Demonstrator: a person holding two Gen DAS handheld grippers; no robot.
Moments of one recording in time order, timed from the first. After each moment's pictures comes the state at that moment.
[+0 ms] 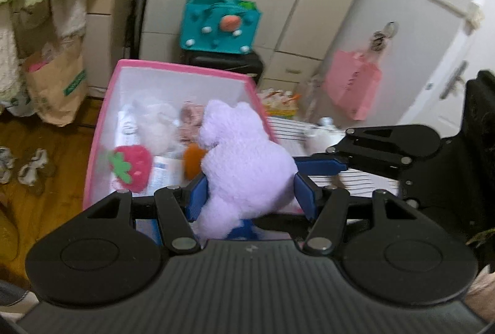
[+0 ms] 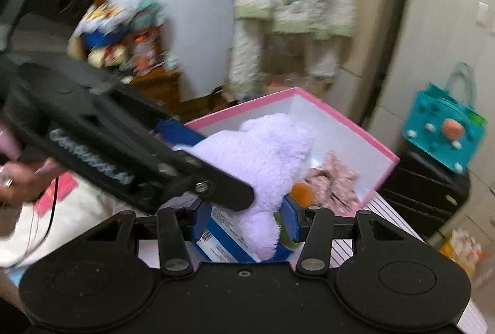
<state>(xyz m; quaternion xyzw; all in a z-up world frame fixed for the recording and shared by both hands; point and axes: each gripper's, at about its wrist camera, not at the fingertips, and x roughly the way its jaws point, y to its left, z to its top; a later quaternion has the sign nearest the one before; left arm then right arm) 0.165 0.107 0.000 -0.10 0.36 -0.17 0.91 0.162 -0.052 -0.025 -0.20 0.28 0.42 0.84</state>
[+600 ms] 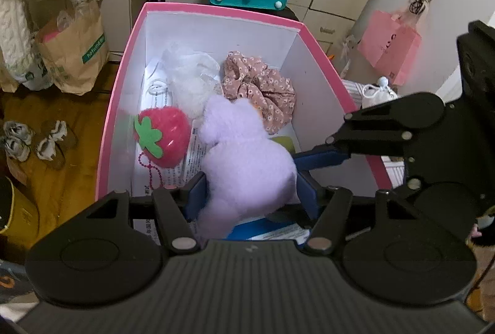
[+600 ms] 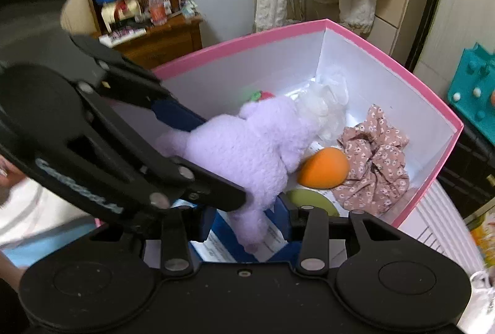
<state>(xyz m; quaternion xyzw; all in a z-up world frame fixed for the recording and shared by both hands) 0.201 0.117 -0.050 -0.07 0.44 -0.14 0.88 0.218 -0.021 -0.075 -0.22 0.38 0.44 0.78</state>
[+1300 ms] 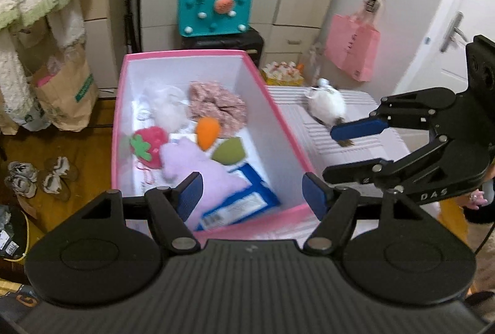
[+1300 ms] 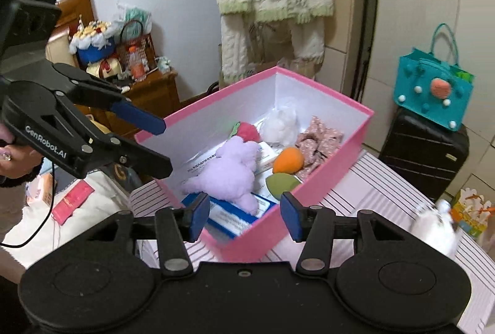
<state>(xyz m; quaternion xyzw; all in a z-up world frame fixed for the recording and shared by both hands) 0.119 0.101 0.026 -0.02 0.40 -0.19 0.90 0.137 -0.123 -0.005 -0.13 0.33 0.39 0.85</state>
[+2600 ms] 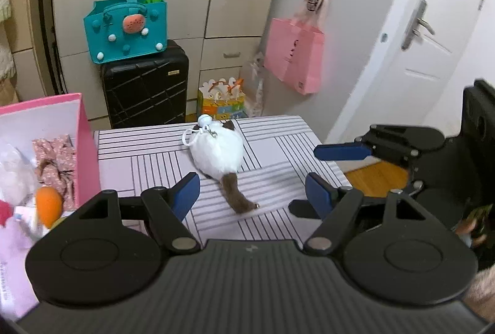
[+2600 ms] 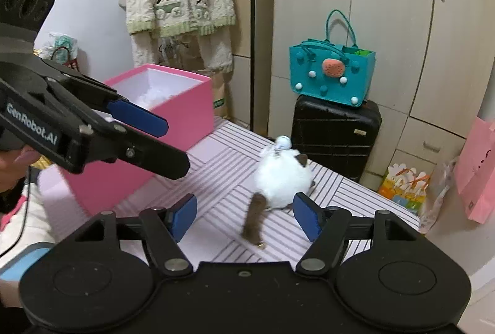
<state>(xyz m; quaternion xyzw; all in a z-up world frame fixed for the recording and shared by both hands) 0.196 -0.103 -0.007 -0.02 0.36 -0.26 0.90 0.180 -0.296 -0.058 -0.09 0.28 0.28 0.91</state>
